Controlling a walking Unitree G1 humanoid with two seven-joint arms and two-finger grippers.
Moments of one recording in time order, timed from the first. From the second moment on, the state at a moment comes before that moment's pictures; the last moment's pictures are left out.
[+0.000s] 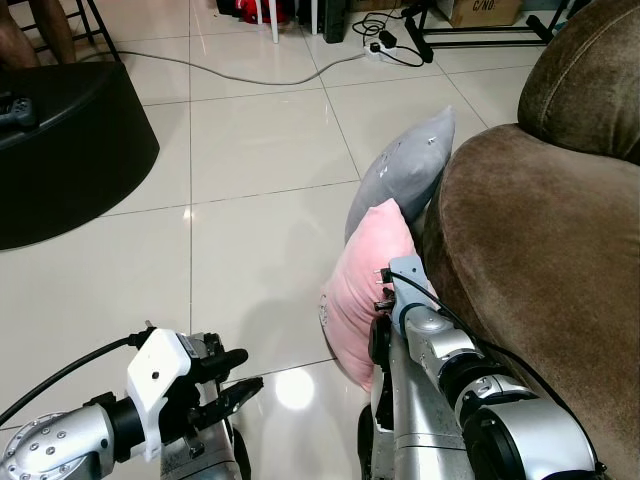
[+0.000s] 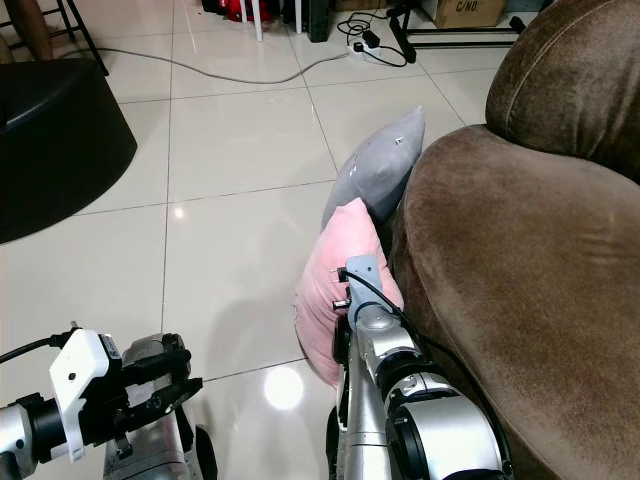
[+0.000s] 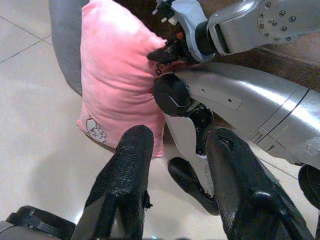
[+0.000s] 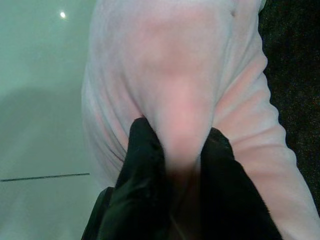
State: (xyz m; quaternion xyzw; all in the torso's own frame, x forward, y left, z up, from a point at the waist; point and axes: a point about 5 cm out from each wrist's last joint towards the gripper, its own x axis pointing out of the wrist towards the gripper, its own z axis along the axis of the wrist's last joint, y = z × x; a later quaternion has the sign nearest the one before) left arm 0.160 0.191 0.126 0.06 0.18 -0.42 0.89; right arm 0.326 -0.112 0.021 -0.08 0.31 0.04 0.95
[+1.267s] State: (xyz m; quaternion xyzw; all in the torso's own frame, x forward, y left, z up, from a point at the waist) left arm 0.207 0.206 0.164 0.12 0.03 -0.19 0.97; right arm 0.290 -0.122 0.147 0.18 0.05 0.18 0.97
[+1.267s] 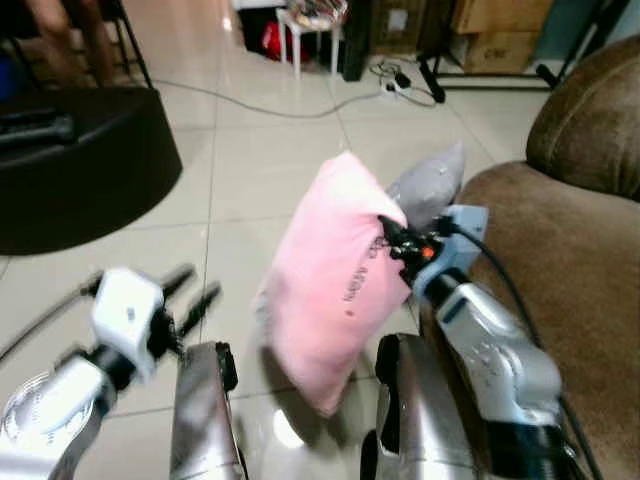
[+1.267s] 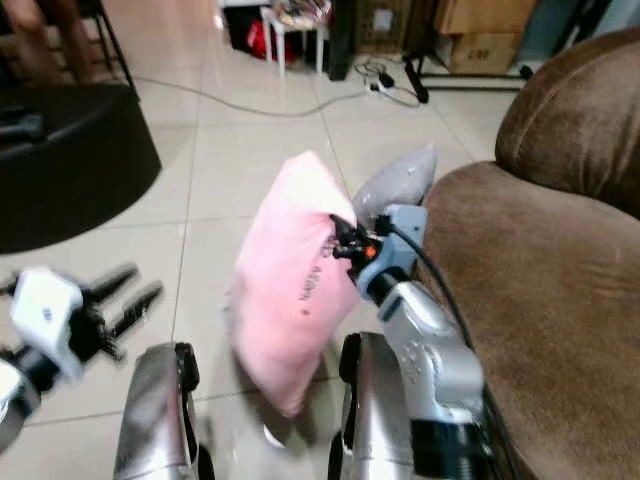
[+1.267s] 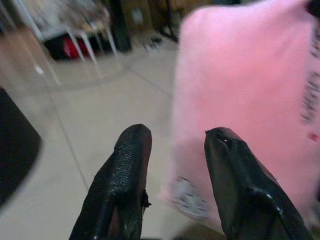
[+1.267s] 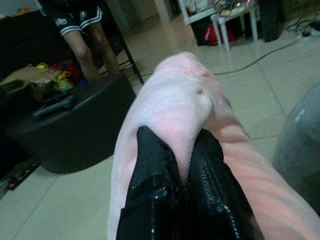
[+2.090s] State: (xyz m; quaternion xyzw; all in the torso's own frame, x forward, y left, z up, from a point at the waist) left arm 0.234 0.212 0.165 0.13 0.00 -0.04 0.99; right arm 0.274 -0.140 0.149 0.16 0.08 0.09 0.98
